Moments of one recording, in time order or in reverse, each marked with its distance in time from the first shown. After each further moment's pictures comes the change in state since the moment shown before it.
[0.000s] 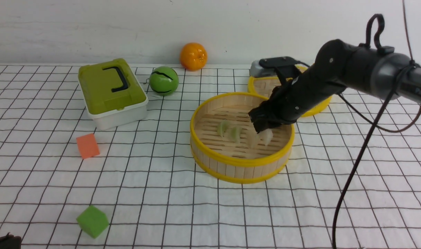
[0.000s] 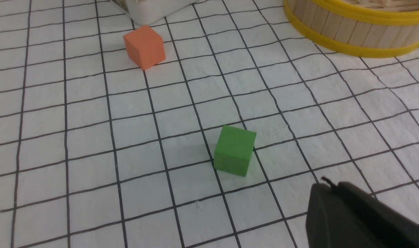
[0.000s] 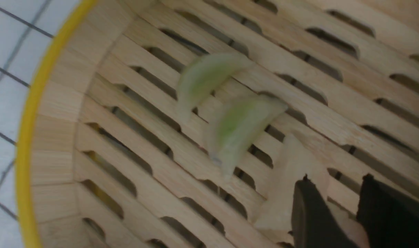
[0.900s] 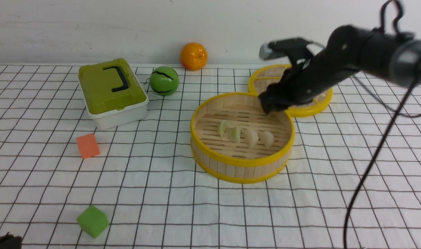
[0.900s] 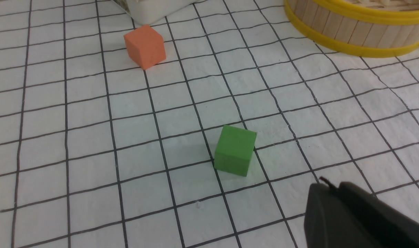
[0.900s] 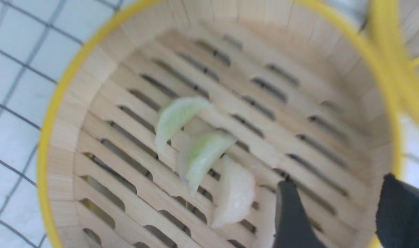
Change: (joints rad) right arm -0.019 -0.172 0.002 -0.117 -0.011 0.060; left arm 0.000 0.000 0.000 0.000 0.000 0.000
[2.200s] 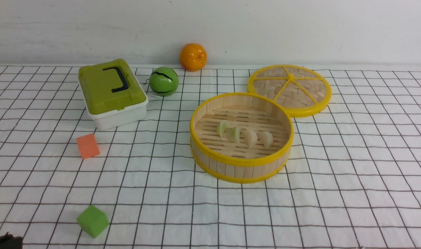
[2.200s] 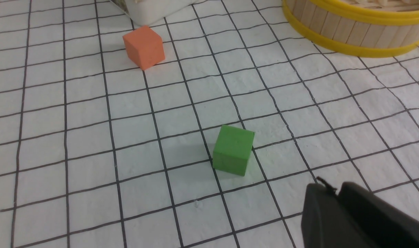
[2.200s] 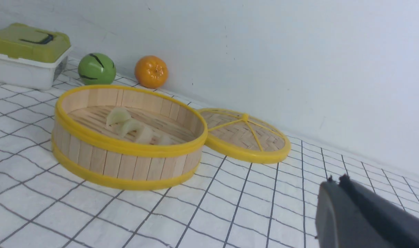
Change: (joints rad) right arm -0.042 -1.903 1.762 -0.361 -0.768 0.110; left arm 0.000 0.000 0.000 0.000 -0.001 0.000
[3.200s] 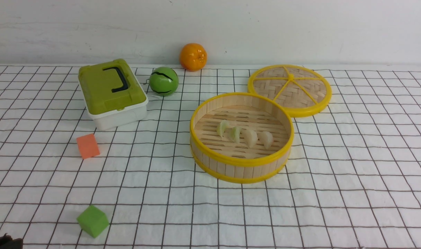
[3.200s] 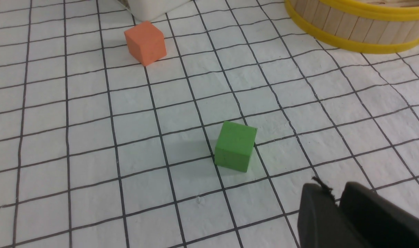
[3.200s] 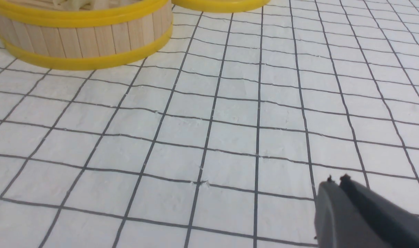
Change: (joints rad) right arm -0.148 -0.082 -0.006 0.070 0.446 0.125; left arm 0.000 0.000 0.000 0.000 0.011 0.000
